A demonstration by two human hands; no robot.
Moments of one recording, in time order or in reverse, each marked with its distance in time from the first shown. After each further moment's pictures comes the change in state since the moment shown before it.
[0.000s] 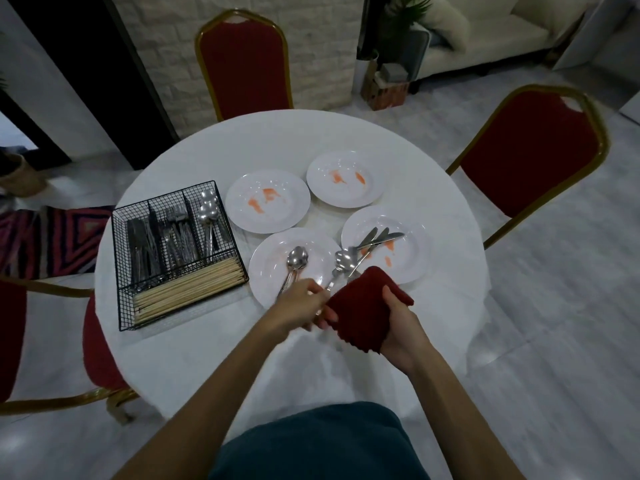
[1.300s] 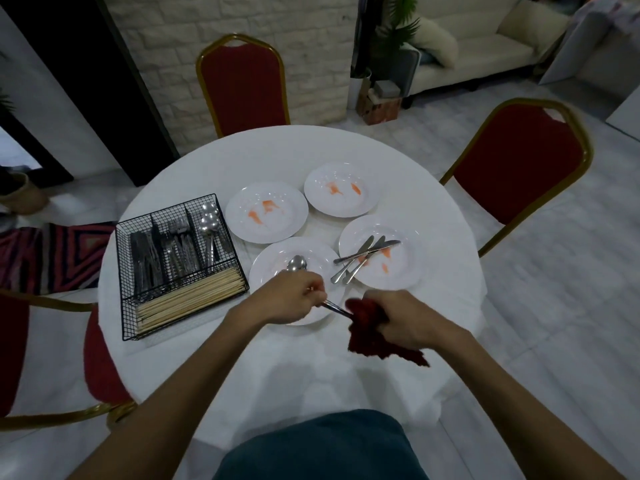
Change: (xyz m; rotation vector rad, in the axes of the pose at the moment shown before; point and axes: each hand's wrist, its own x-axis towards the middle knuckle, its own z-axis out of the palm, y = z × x) left_hand -0.027 0.039 -0.030 0.678 -0.048 0.363; right_hand -0.012 -0.053 -0.018 -1.572 -0.322 -0.592
